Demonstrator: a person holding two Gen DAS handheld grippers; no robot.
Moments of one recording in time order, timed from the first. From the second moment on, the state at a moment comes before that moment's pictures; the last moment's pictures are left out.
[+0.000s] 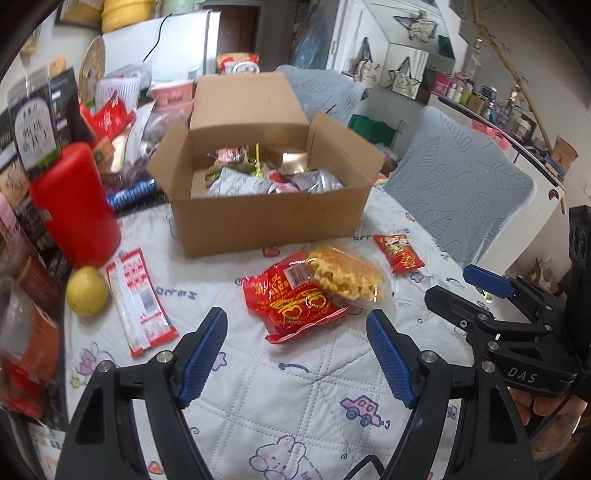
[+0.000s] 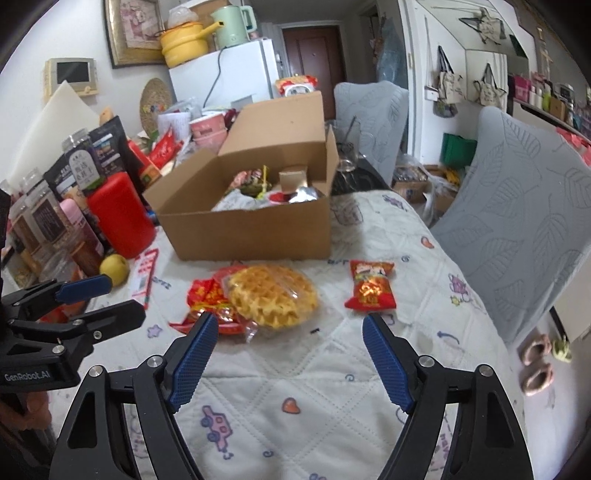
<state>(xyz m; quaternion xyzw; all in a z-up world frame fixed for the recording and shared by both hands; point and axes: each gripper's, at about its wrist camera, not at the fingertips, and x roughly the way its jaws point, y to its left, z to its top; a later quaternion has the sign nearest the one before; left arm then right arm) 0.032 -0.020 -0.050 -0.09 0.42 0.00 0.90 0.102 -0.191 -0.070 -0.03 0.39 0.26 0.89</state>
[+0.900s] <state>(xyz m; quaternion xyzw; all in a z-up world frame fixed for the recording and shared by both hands) 0.112 -0.026 -0.135 -0.17 0.52 0.05 0.84 0.213 -0.204 -0.135 -0.05 0.45 0.23 0.86</state>
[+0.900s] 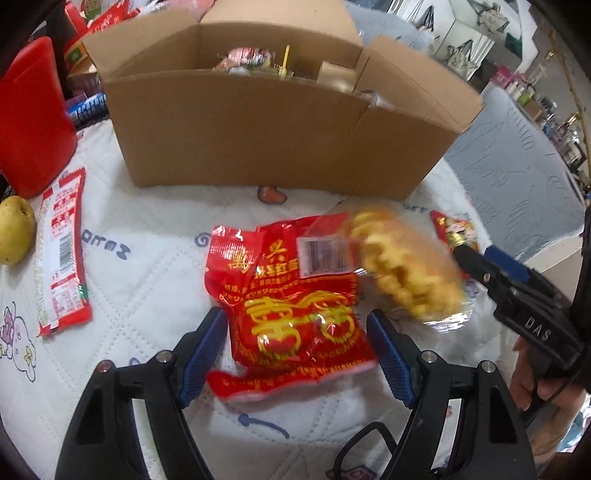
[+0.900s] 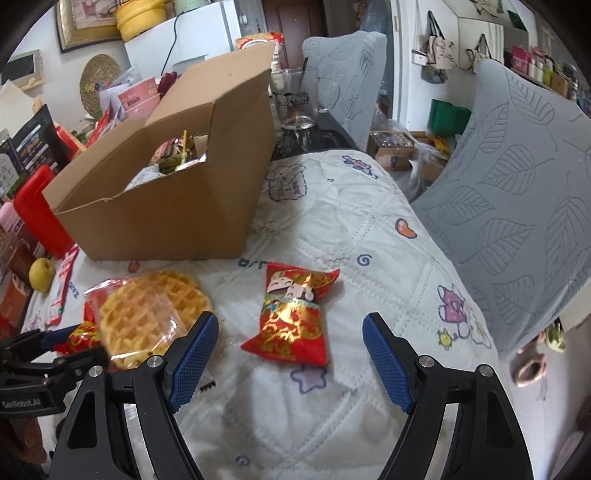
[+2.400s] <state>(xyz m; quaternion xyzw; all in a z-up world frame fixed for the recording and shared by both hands) 0.072 -0.032 -0.132 -0.15 0.51 0.04 0.84 0.121 -0.225 -0.109 -0.01 0.42 0.24 0.87</state>
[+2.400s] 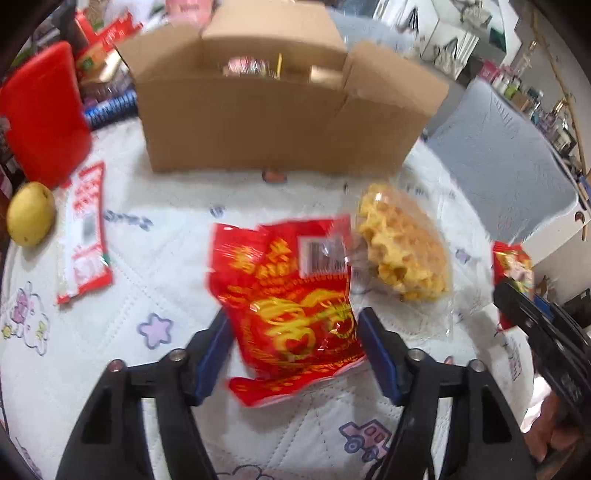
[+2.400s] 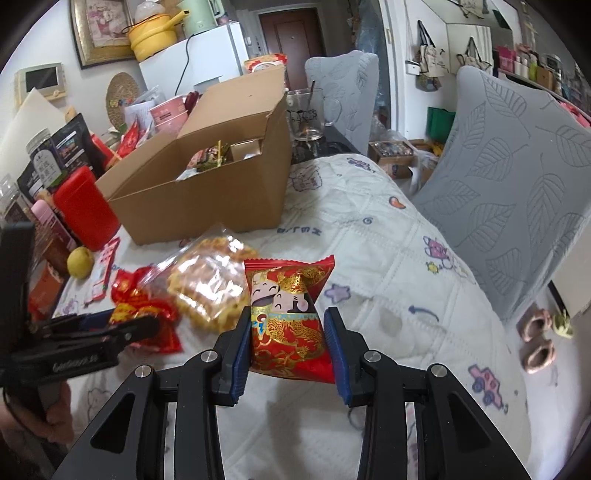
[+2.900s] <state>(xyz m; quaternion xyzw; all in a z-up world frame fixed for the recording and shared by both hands) 0.075 -0.048 -0.134 -0.10 0.47 0.05 0.88 0.098 -0.230 -0.119 0.00 0.44 0.24 0.87</state>
